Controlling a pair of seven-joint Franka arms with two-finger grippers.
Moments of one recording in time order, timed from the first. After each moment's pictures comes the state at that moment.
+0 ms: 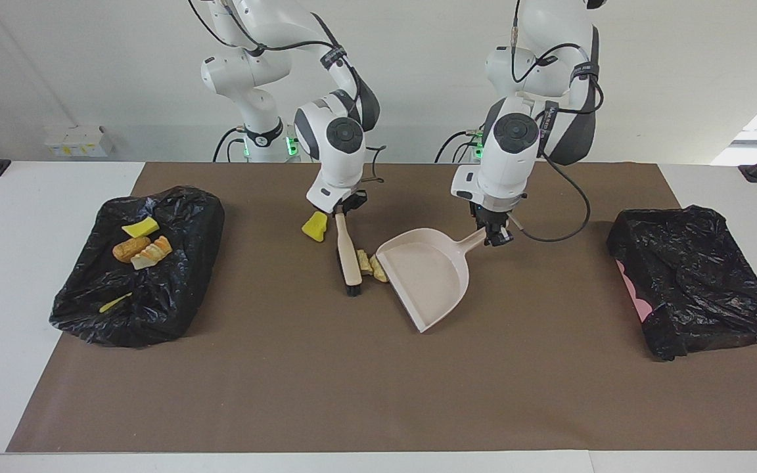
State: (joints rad) left arm -0.47 0.13 0.04 -1.95 0.07 1.98 0.83; right arm 0.47 0.12 0.11 -2.15 0.04 2.02 0.37
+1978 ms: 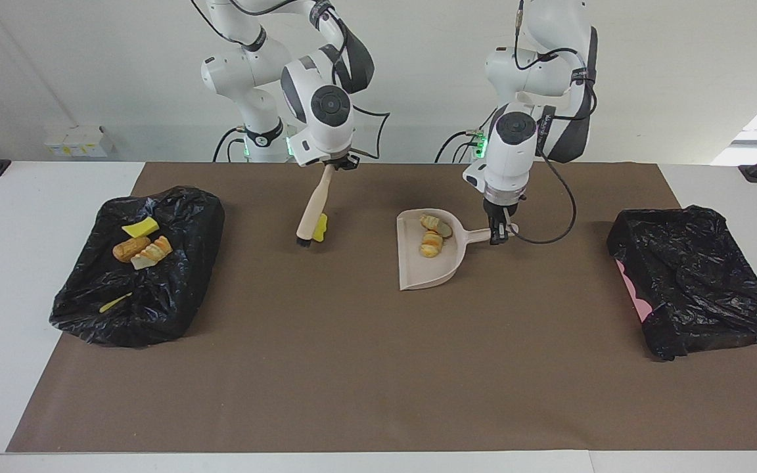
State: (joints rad) left arm -0.45 -0.01 0.01 -2.27 0.14 2.22 1.16; right arm 0.46 -0.11 0.09 -2.22 0.16 1.62 0.86
